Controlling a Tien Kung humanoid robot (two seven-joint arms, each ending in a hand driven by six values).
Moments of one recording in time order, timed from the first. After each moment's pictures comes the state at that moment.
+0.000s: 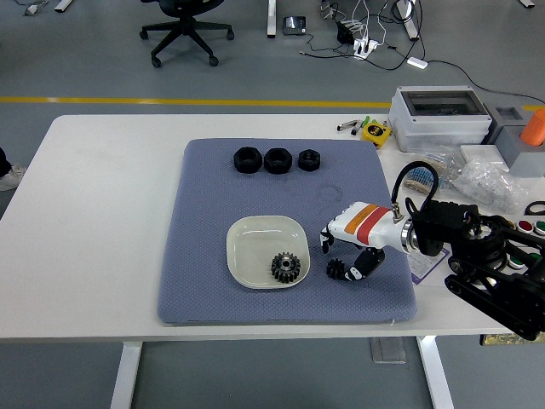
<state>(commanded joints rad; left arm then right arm) -0.12 0.07 -0.72 -0.19 1.04 0.13 0.16 0.88 -0.35 0.38 1.09 -2.07 0.11 0.19</state>
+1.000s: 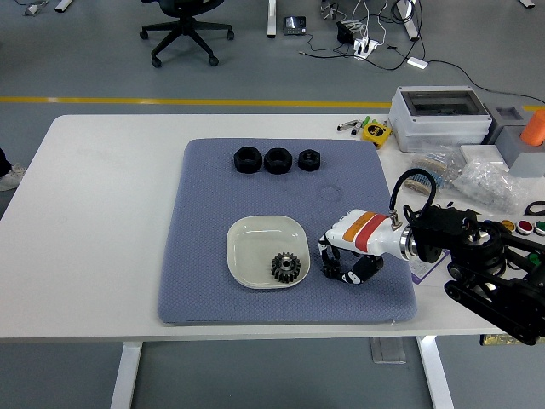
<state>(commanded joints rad) -0.13 0.07 -0.72 -0.19 1.03 0.13 0.16 0.87 -0.35 0.36 1.09 -2.04 0.09 0.21</state>
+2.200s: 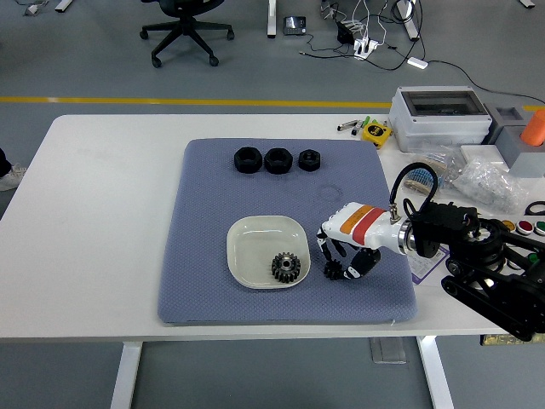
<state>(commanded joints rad) -0.13 0.07 -0.72 -0.19 1.02 0.13 0.16 0.87 -0.34 0.38 1.08 -2.02 0.07 0.21</state>
